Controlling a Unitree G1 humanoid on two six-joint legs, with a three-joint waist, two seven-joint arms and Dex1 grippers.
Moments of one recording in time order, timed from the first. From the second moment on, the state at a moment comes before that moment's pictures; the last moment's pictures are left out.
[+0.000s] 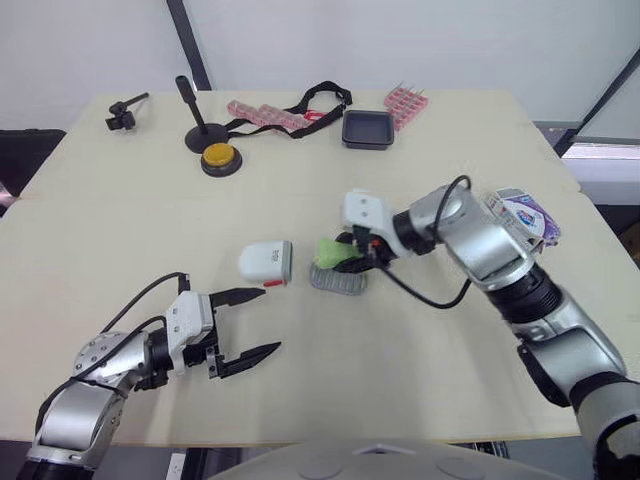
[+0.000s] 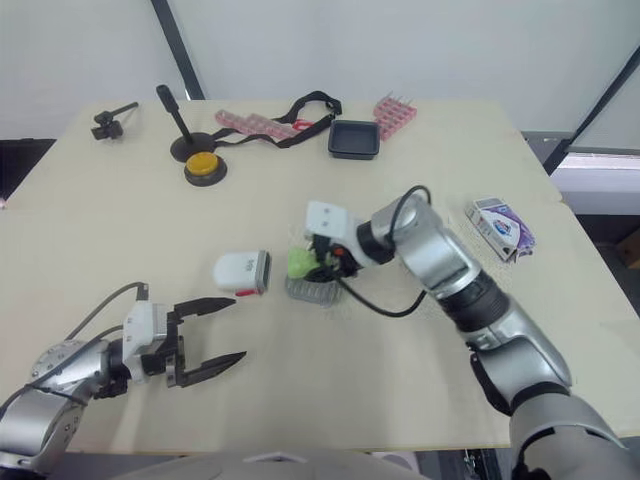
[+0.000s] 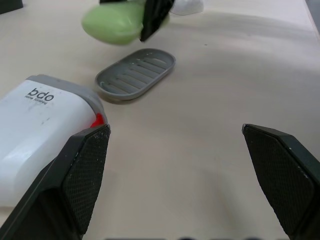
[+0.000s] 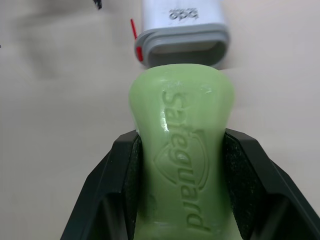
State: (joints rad) left arm 0.28 0.61 0.06 -0.26 -0.44 -0.06 -1.10; right arm -0.74 -0.42 0.53 -0.20 0.03 0.92 1.15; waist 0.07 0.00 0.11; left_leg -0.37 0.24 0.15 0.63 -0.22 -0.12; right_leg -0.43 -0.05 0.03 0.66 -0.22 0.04
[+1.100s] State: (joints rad) left arm 0.27 0.61 0.06 -0.28 -0.44 -0.06 -1.06; right arm -0.76 -0.40 0.62 -0.18 0.10 1.03 0.98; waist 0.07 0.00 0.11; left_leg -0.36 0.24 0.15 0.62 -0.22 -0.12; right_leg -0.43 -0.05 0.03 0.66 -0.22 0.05
